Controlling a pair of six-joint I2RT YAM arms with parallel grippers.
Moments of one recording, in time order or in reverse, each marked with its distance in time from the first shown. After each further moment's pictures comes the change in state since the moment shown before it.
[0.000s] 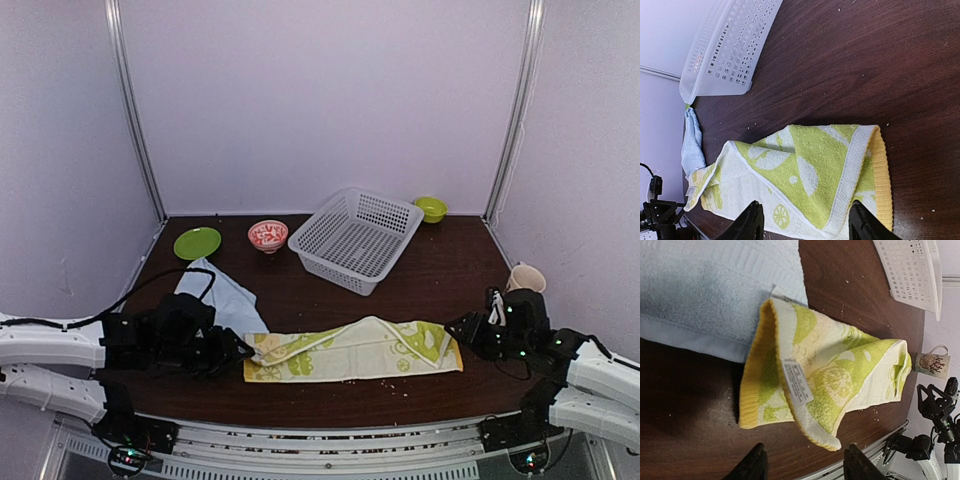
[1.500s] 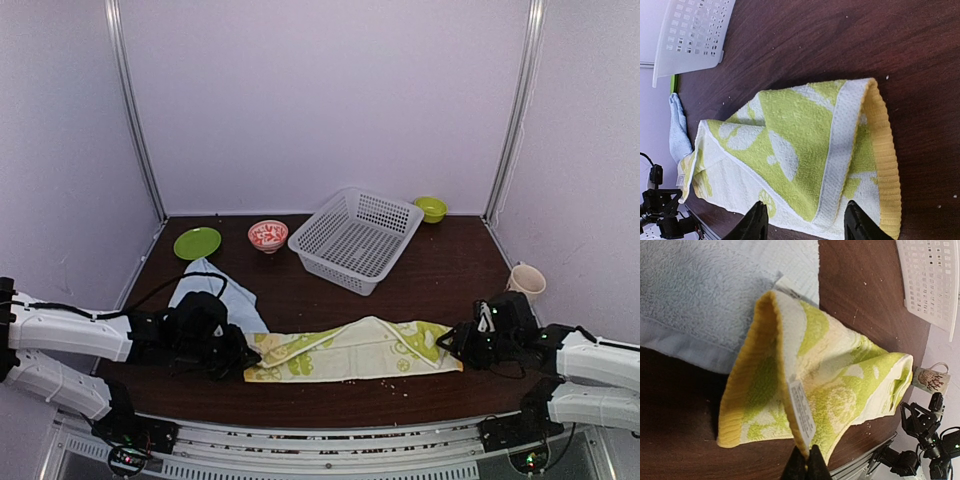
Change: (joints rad) left arm 0.029 0.206 0.024 0.154 0.055 -0.113; right arm 0.003 0.192 0.000 0.046 -0.108 0.067
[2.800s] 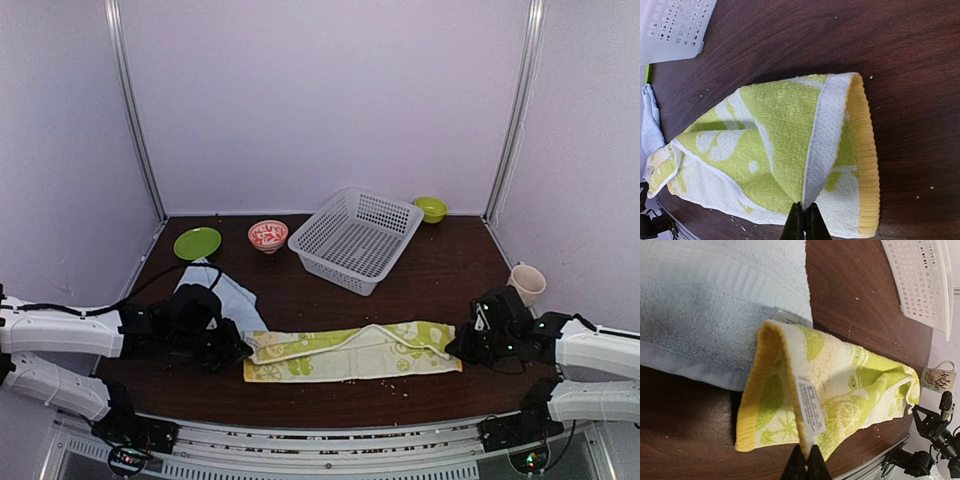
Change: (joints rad) left arm 0.030 -0.056 0.034 -0.109 -0.039 0.119; right arm 0.068 0.057 0.101 -0.173 0.120 -0.061
